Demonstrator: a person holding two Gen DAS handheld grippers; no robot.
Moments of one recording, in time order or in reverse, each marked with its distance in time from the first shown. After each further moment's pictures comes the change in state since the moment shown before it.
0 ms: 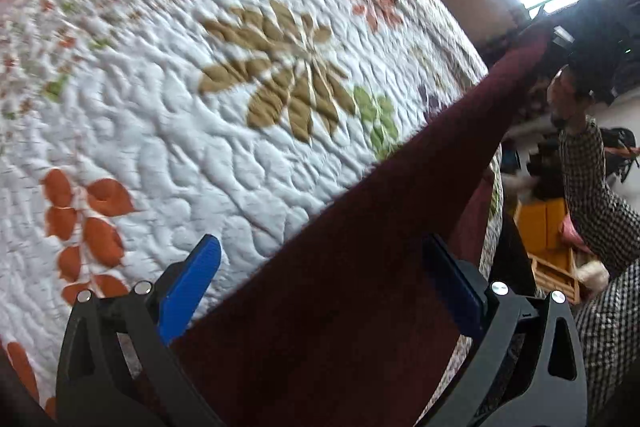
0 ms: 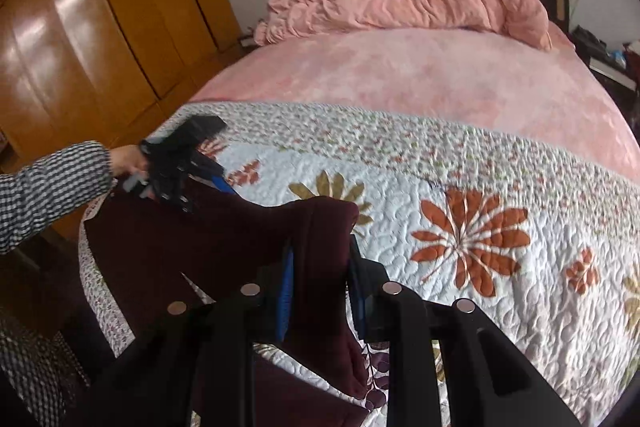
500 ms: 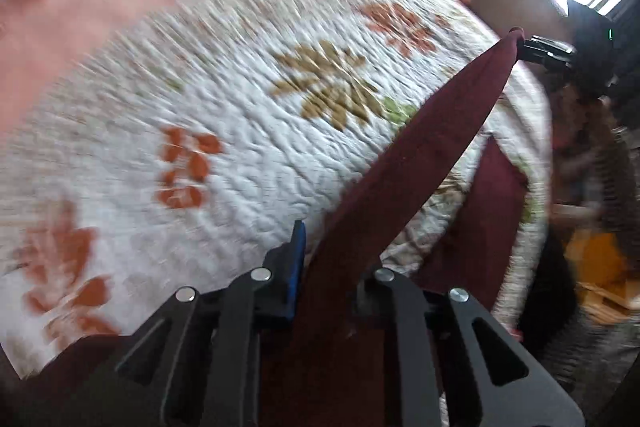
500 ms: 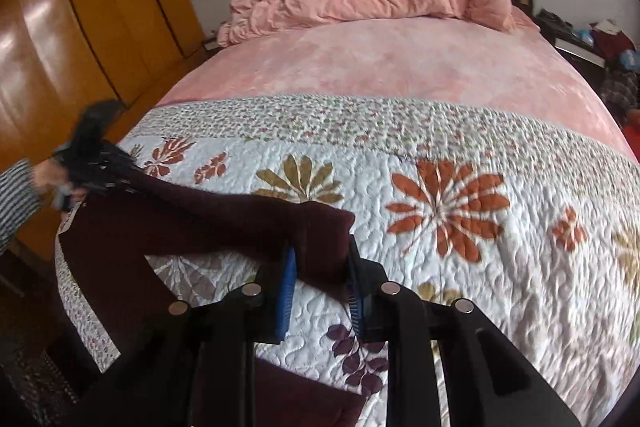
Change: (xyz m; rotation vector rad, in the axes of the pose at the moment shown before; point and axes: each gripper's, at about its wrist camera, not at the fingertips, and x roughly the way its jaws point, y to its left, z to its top) left arm -0.067 -0.089 -0.085 -0.018 -0.219 0.472; right arm 0.014 -0.006 -0.038 0.095 0.004 -0.127
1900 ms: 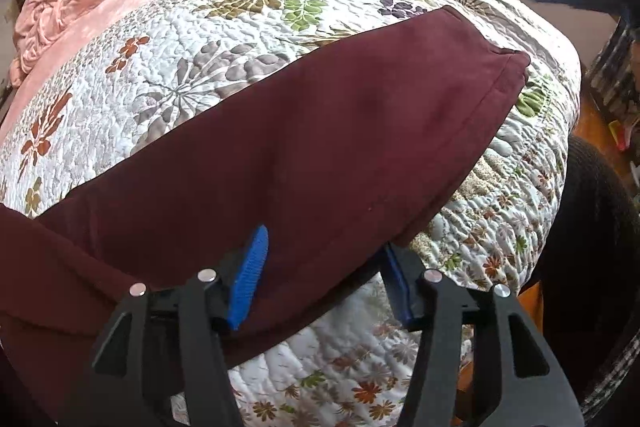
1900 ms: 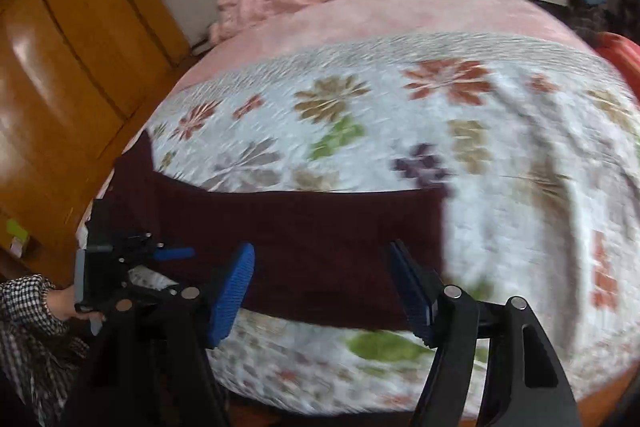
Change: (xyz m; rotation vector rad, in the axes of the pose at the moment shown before) left arm 0.066 -0.208 -0.159 -0.068 -0.076 0.201; right arm -0.057 0.088 -0.143 0.149 0.045 0.016
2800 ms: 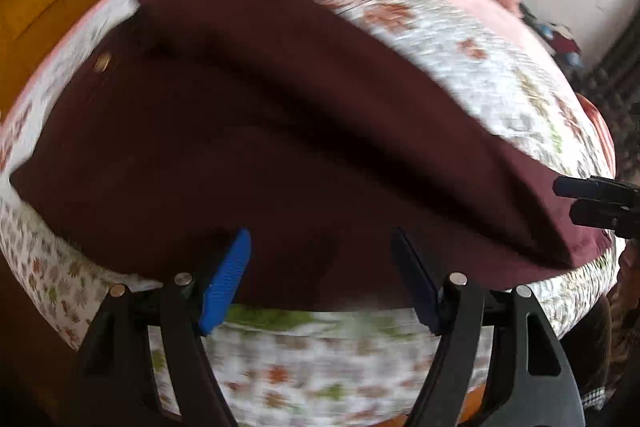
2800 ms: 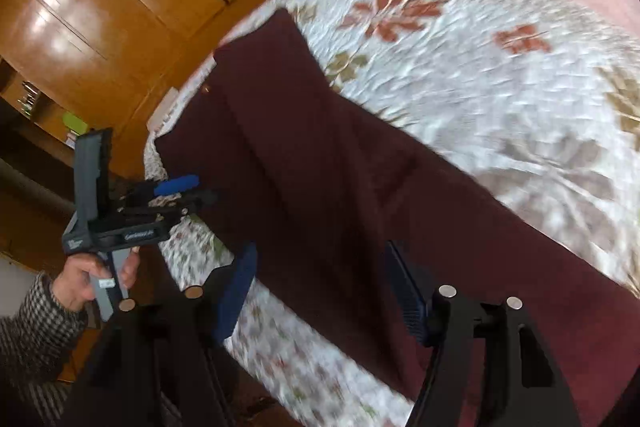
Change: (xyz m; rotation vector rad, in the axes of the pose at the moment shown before) left arm -0.100 0.254 -0.160 -0.780 -0.037 0.165; right arm 0.205 0.263 0.037 -0.276 0.365 0.300
